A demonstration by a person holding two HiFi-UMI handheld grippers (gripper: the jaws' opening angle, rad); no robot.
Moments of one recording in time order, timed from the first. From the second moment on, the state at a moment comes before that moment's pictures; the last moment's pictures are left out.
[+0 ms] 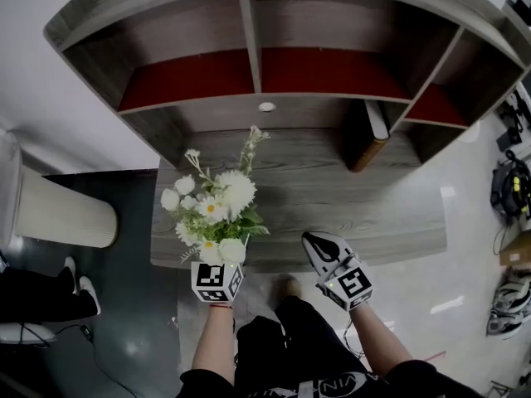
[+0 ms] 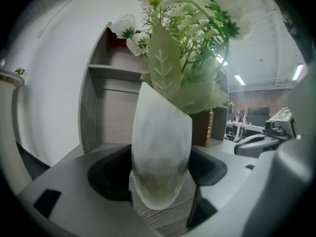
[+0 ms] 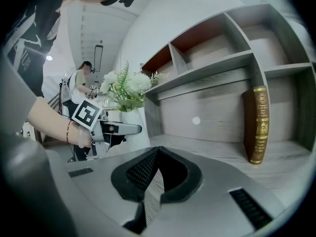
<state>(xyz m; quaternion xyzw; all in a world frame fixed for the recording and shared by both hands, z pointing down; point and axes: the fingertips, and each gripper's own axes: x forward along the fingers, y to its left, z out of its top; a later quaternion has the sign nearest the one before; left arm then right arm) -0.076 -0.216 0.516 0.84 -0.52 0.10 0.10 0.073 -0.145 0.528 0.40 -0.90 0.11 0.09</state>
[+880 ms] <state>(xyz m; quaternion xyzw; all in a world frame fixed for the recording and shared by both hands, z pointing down) -0.089 -0.197 0.505 0.85 -0.51 0.09 0.09 0.040 -0.084 0.524 0.40 -0.90 0.13 0.08</state>
